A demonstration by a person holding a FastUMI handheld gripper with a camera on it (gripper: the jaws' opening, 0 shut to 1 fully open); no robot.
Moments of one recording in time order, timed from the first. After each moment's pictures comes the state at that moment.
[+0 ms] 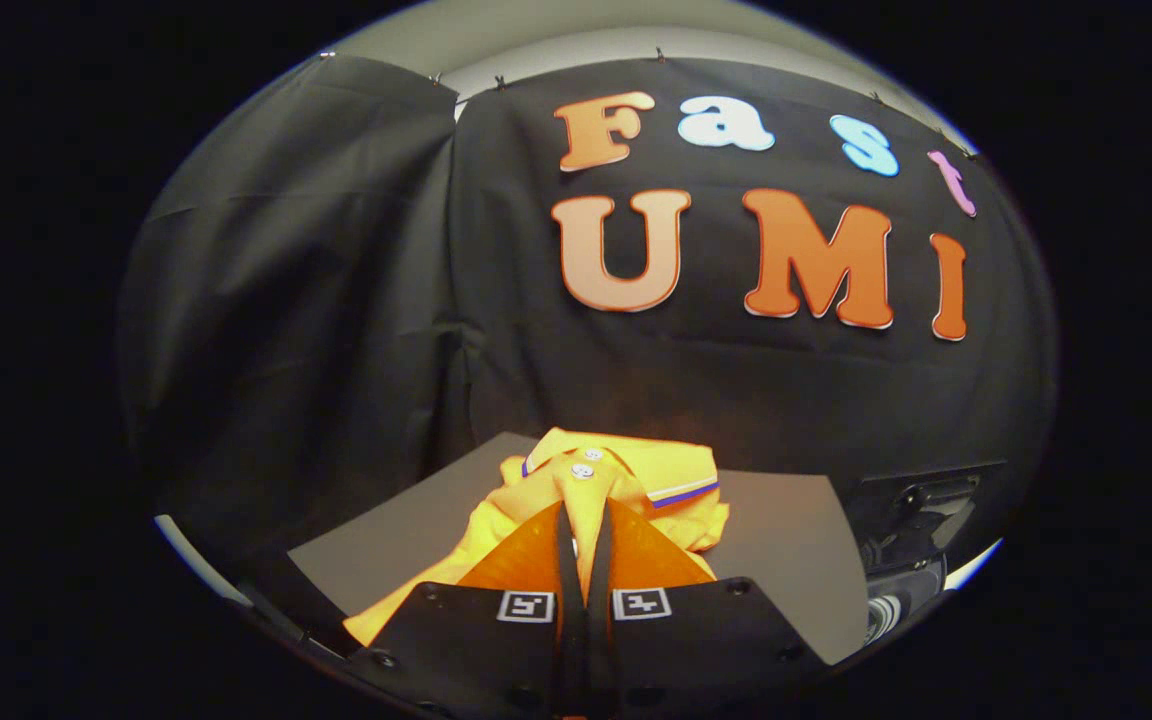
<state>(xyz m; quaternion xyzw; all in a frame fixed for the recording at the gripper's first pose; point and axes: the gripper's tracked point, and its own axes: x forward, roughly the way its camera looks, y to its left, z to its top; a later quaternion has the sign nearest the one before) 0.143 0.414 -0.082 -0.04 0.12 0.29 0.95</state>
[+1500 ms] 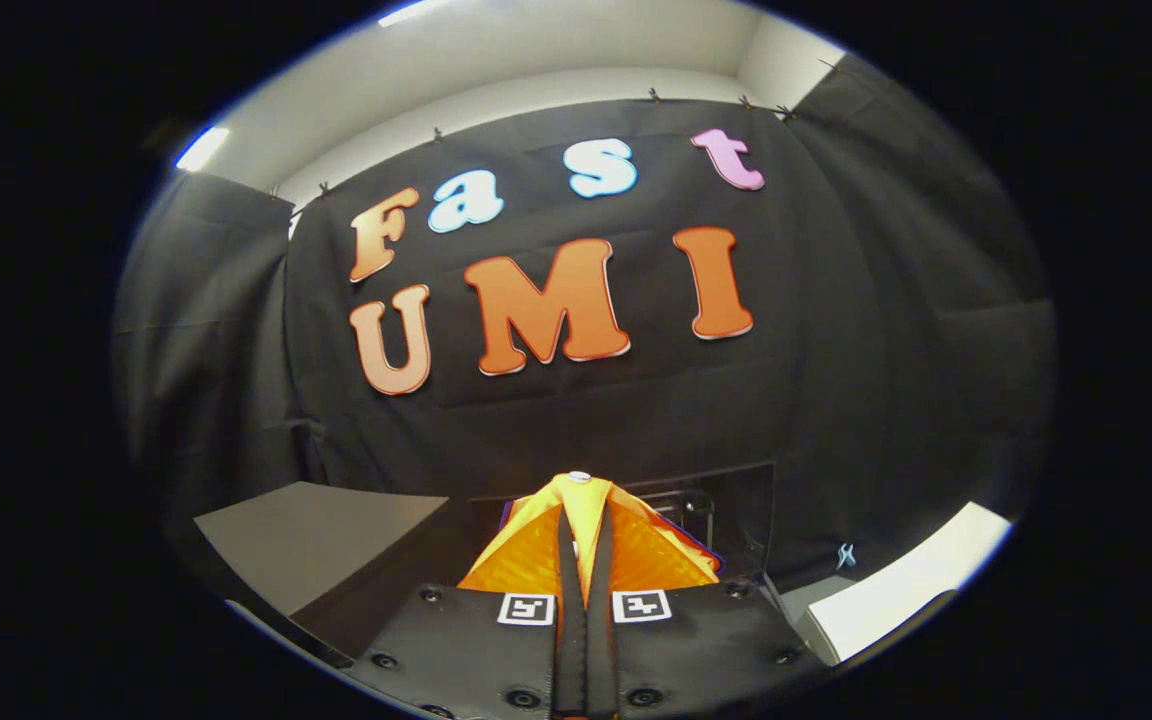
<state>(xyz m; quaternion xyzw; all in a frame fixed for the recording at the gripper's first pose) 0.235 -0.044 -0.111 0.08 0.07 0.14 0.98</state>
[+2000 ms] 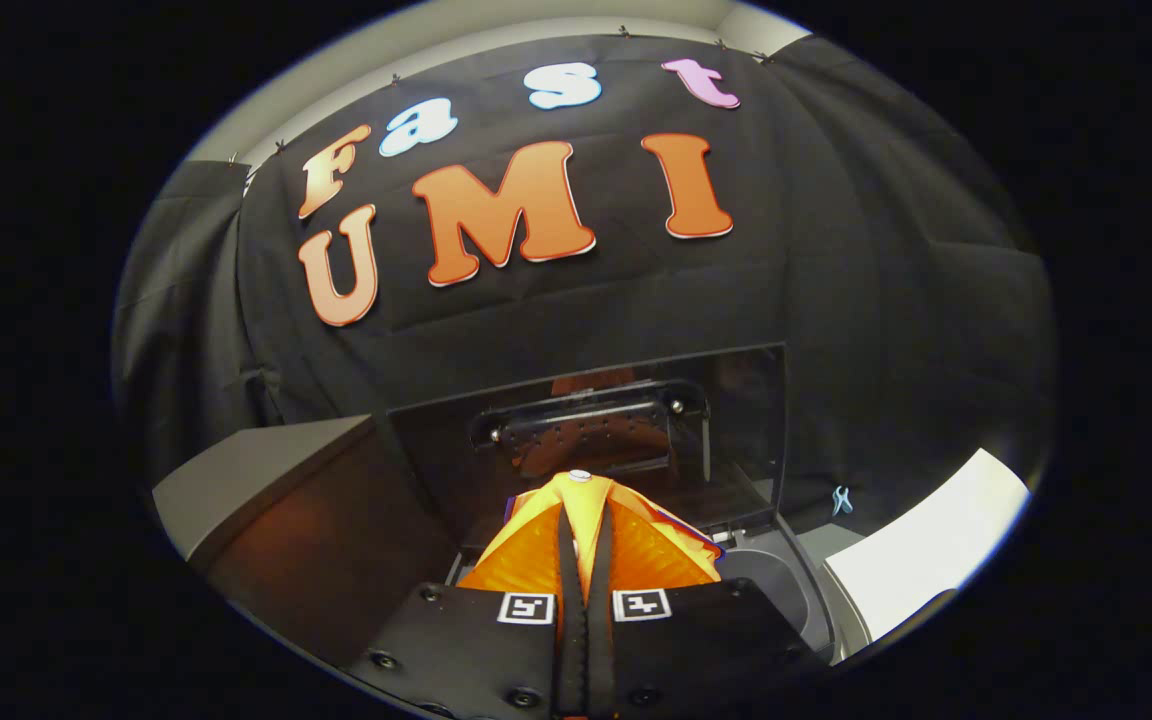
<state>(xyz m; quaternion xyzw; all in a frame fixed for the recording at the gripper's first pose) 0.292 -0.032 -0.234 0.06 0.17 0.13 0.98</state>
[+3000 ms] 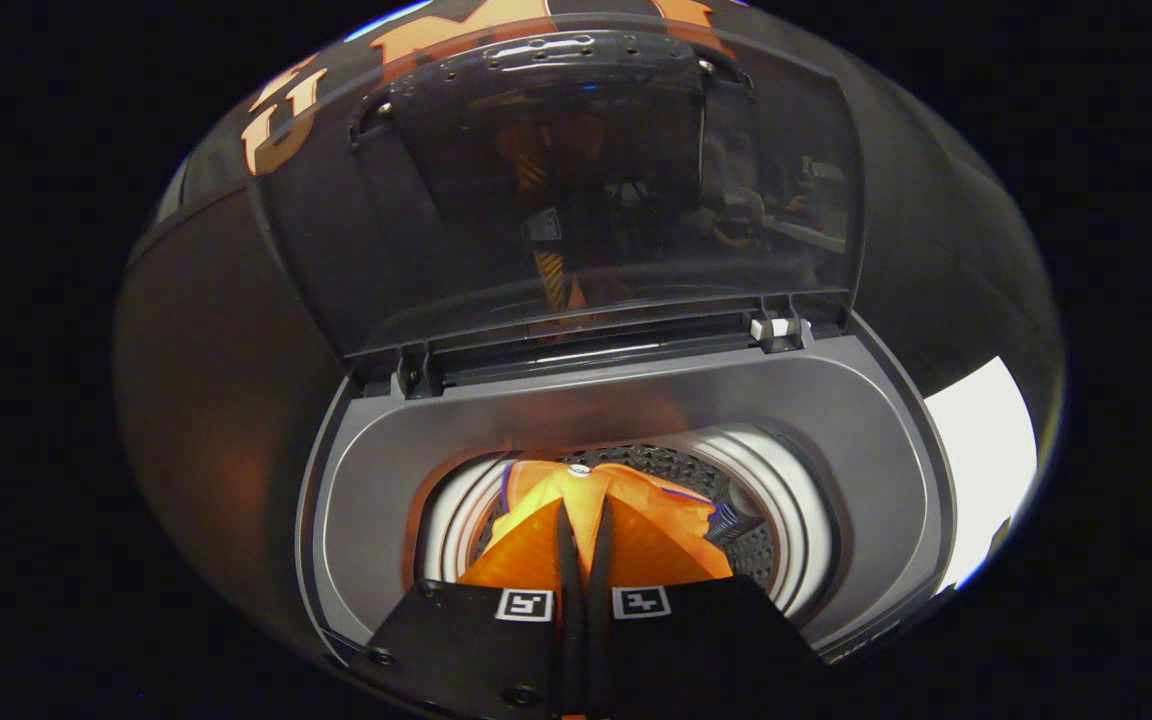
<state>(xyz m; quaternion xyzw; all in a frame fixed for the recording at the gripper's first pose) 0.305 -0.025 -0.436 0.03 0.40 0.08 0.91</state>
